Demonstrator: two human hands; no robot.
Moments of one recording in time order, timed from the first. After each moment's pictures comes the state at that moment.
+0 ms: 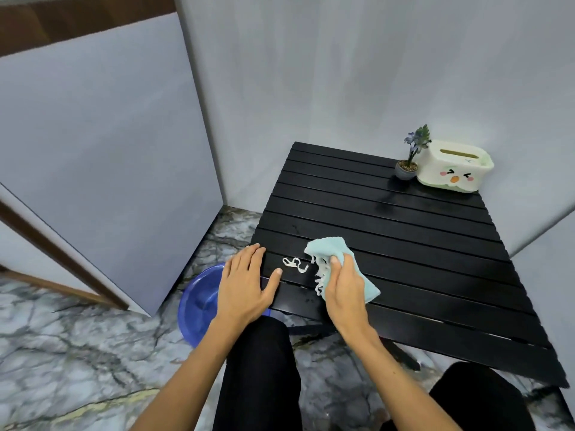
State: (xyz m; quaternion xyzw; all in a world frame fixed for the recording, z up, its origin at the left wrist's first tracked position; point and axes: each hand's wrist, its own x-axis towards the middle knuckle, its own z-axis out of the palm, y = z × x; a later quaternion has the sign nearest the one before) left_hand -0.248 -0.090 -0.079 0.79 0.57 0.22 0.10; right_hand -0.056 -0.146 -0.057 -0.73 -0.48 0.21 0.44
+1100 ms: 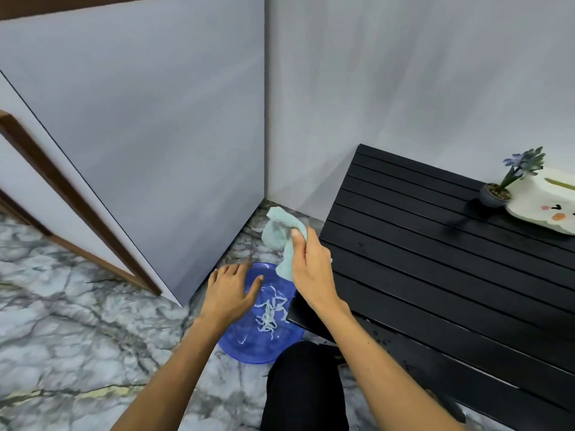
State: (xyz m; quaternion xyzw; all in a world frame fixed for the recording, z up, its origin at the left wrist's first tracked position) left_hand -0.378 -0.026 -0.140 0.72 0.67 0.10 0.16; right_hand -0.205 -0.028 -0.043 -0.60 -0.60 0.29 0.43
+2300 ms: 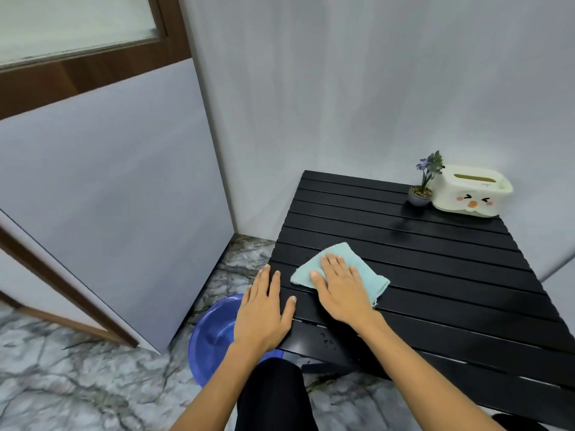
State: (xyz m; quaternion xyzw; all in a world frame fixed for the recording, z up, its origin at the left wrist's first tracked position) left_hand -0.240 -0.064 -0.078 0.80 0.57 0.12 0.12; right_hand -0.047 -0.064 -0.052 -0.73 -0.65 0.19 0.11
